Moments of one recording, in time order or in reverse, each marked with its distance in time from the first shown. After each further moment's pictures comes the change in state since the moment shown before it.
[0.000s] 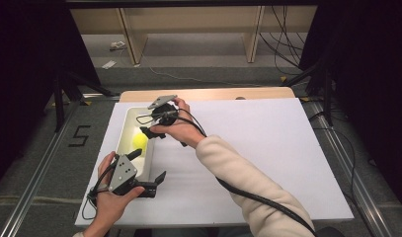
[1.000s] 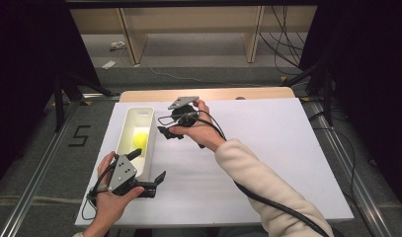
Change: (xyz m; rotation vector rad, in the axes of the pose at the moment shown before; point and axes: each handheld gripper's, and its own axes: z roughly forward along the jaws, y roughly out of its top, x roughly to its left) left arm 0.000 0.001 -0.001 -0.006 0.002 0.000; right arm -0.021 -0.026 -0.042 -0.011 -0.048 0.024
